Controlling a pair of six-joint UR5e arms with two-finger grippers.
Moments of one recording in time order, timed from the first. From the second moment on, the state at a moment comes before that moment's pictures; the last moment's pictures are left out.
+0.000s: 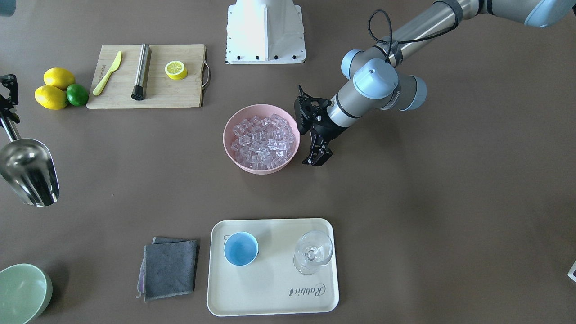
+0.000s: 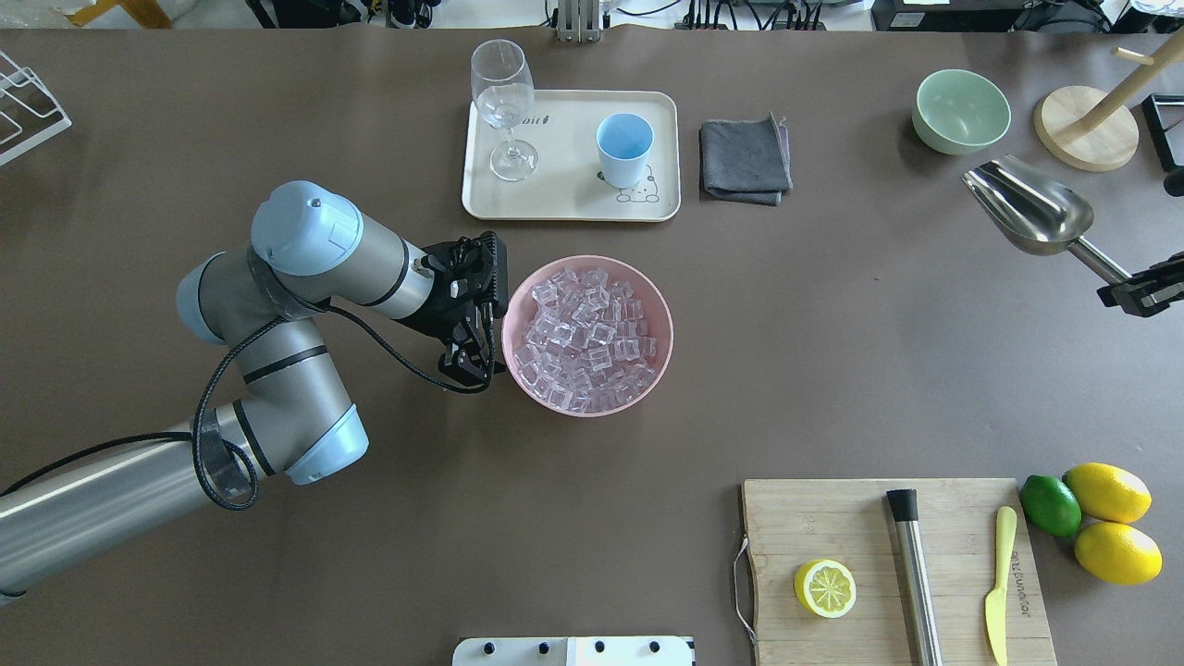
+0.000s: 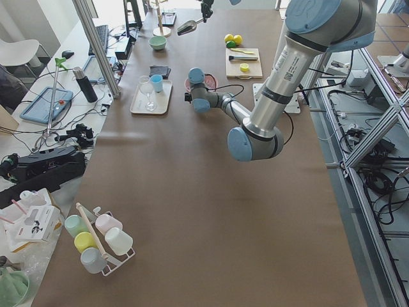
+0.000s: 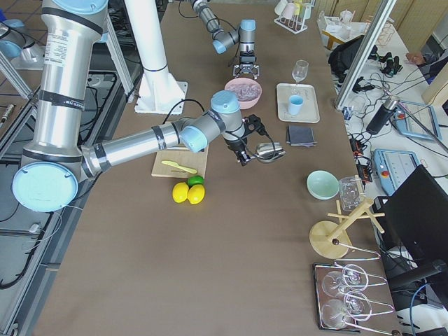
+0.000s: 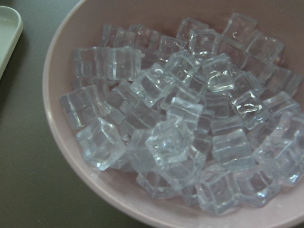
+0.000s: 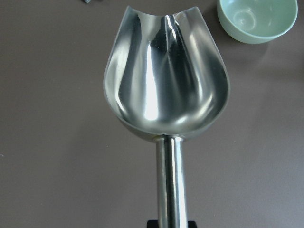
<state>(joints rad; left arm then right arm) -0.61 -2.16 -1.44 -2.29 -2.09 0.16 1.11 -1.76 2.07 -1.22 2.13 0.21</state>
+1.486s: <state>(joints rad) -0.60 -2.16 -1.44 -2.29 -2.09 0.16 0.79 -0.96 2.21 -2.44 1.90 -0.39</state>
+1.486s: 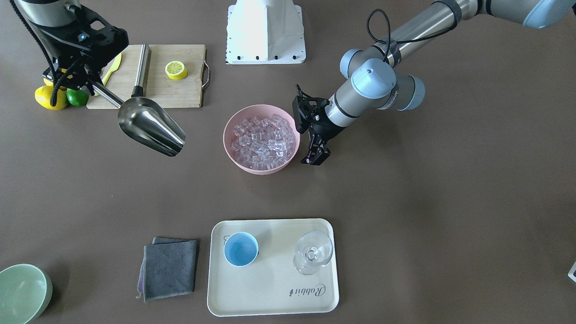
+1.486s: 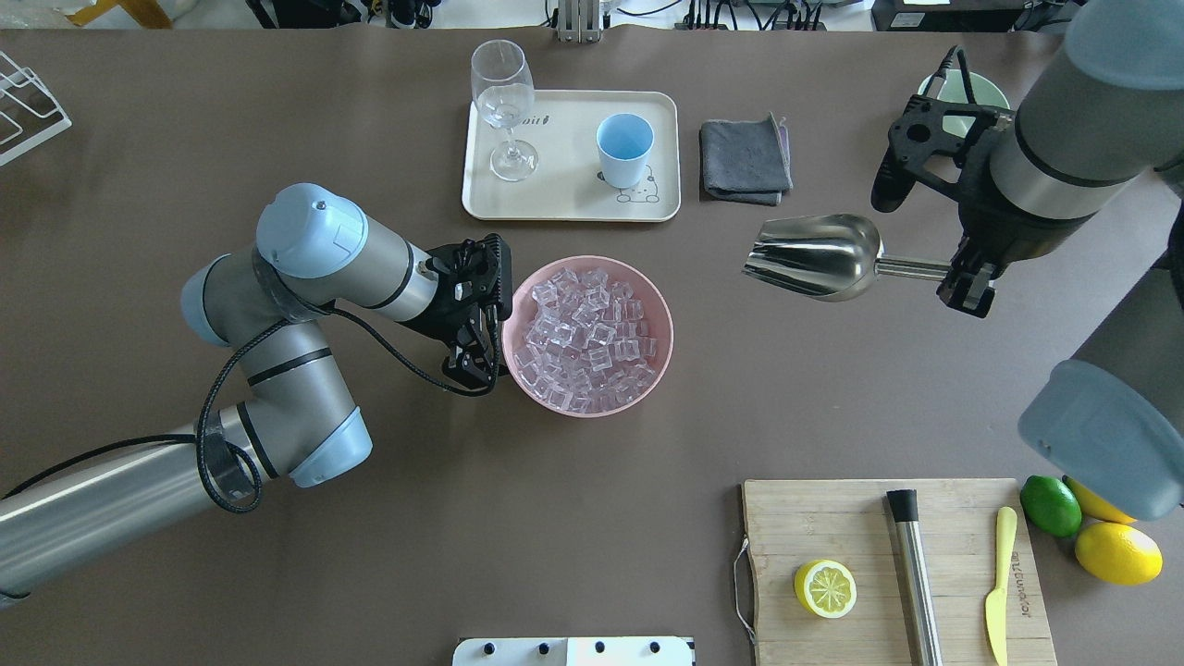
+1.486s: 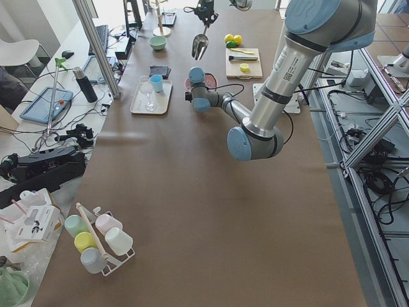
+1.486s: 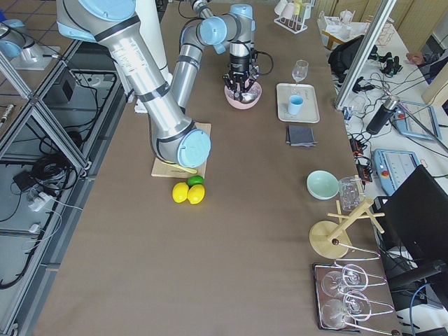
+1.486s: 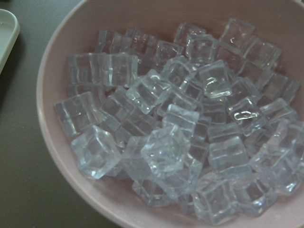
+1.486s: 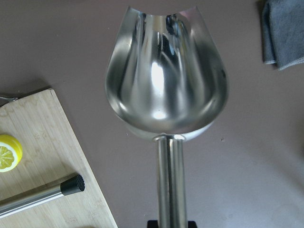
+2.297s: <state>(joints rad) -0.60 -2.16 -1.44 -2.29 -2.10 0.16 0.65 -0.64 1.93 -2.60 1.72 -0.42</state>
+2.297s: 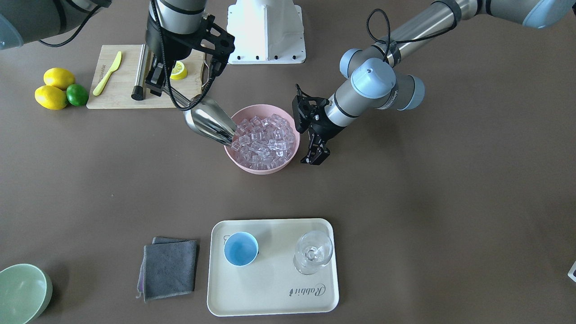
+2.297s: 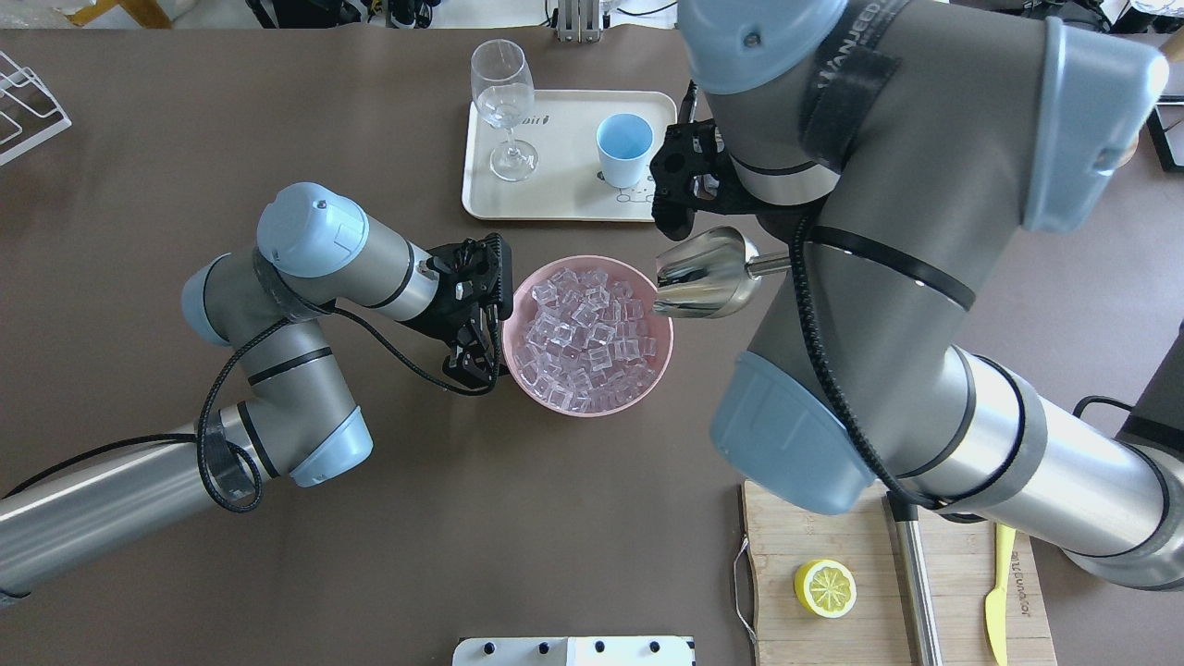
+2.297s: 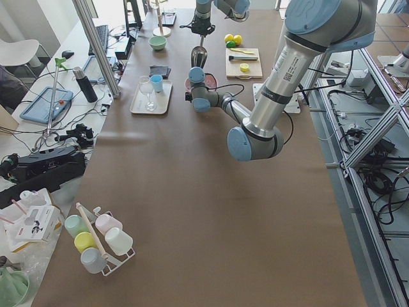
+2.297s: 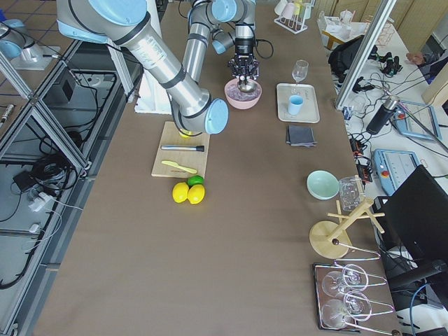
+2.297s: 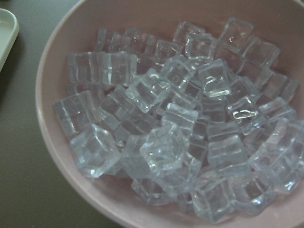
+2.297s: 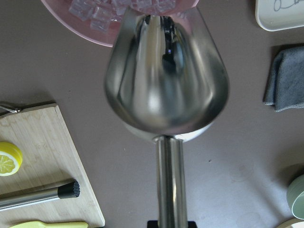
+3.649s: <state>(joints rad) -0.60 -2.15 -1.46 -2.29 -2.10 0.13 0.51 -0.58 1.77 -2.61 1.58 -0.42</state>
